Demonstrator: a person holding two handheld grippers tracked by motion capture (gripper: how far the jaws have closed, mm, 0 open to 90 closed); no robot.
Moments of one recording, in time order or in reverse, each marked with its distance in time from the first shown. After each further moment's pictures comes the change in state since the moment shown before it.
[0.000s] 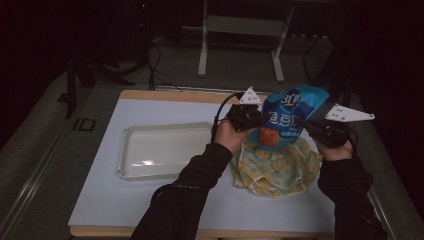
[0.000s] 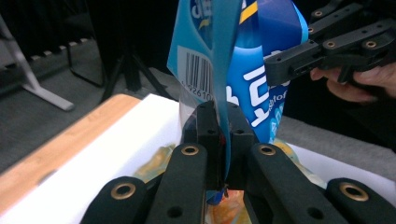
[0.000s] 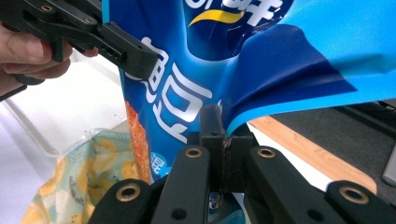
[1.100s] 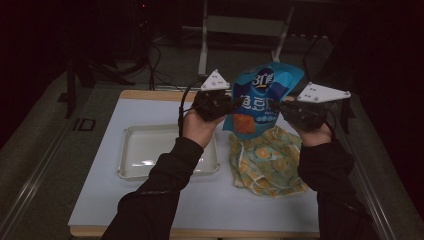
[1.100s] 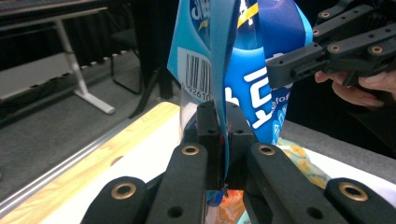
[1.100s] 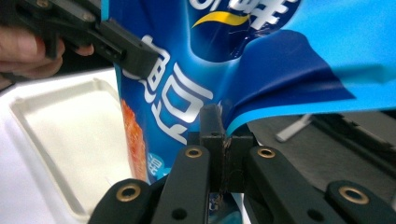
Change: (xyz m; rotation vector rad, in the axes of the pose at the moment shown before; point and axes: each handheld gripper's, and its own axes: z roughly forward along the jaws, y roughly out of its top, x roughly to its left) left arm 0.014 0.016 -0.104 -0.044 0.133 -0.019; right arm 0.054 0.085 0.033 -0.035 0.039 -0.105
